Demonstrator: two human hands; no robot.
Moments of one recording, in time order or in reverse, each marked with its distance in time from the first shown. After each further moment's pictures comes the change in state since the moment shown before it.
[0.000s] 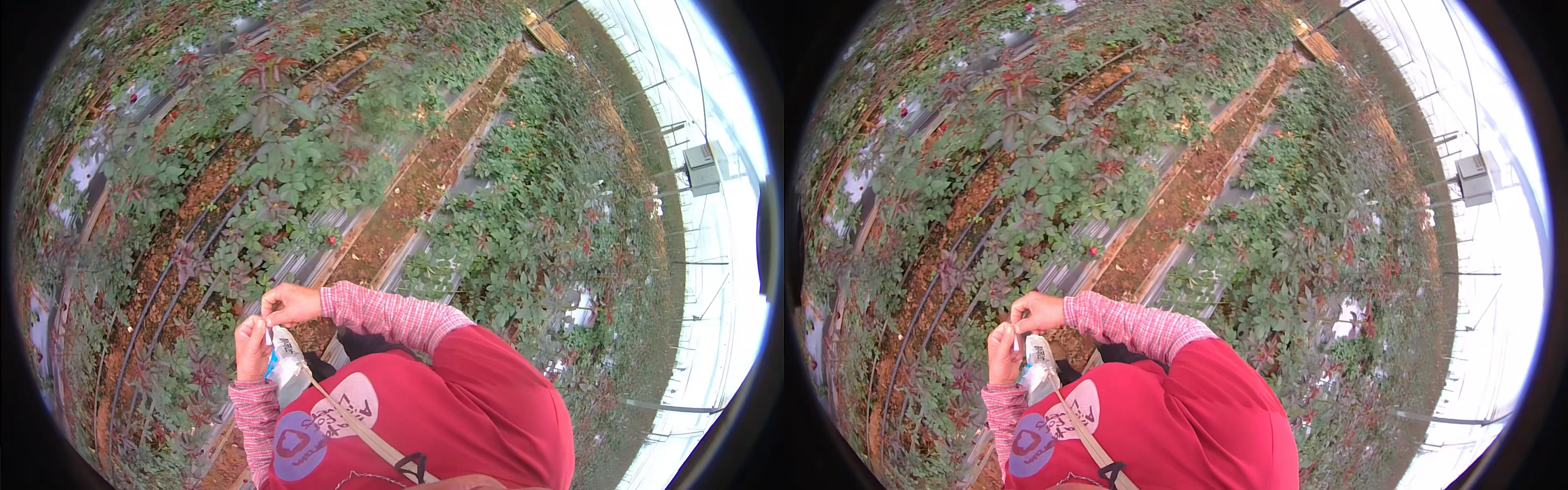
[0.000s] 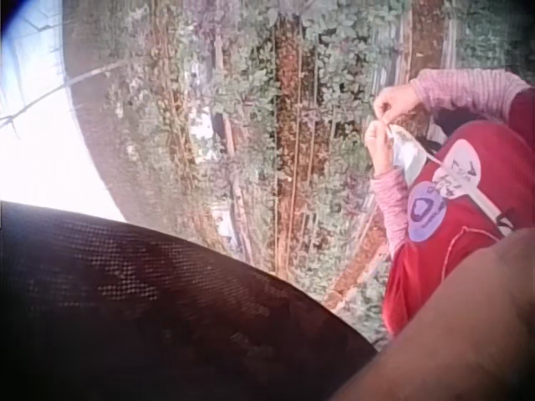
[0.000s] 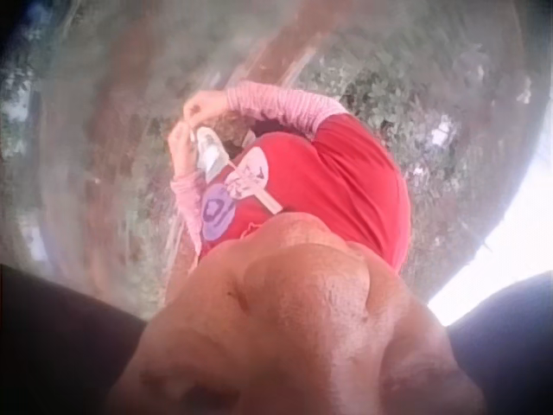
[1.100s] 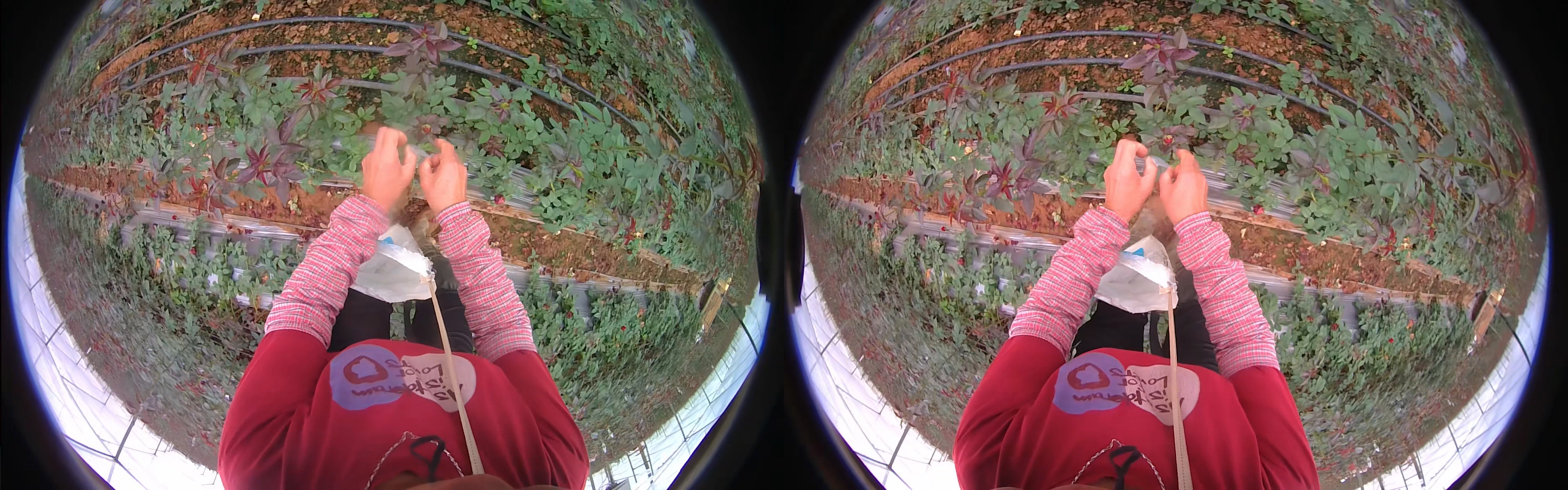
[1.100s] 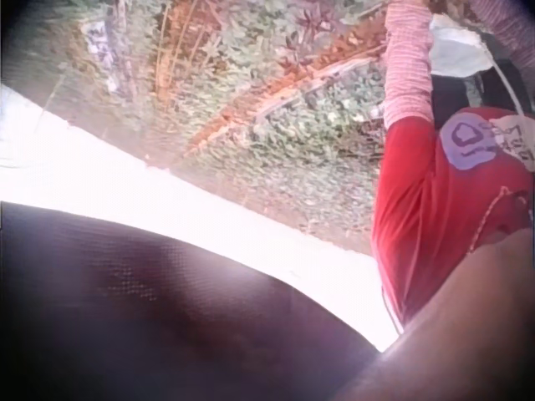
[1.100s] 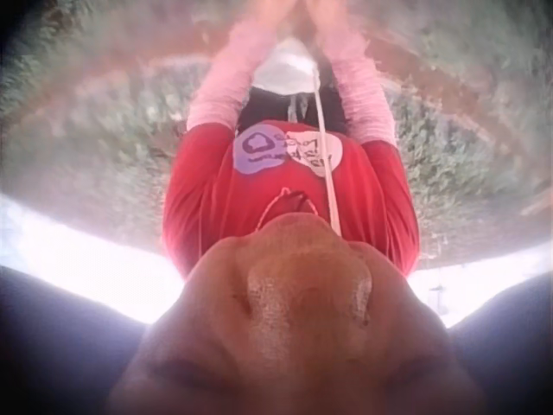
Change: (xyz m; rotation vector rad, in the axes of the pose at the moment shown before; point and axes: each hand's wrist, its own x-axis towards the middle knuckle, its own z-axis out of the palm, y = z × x) left_hand 0.121 -0.116 -0.098 0.923 1.159 0.557; right_hand 0.145 0.155 -0.023 -0.882 0.388 -0.107
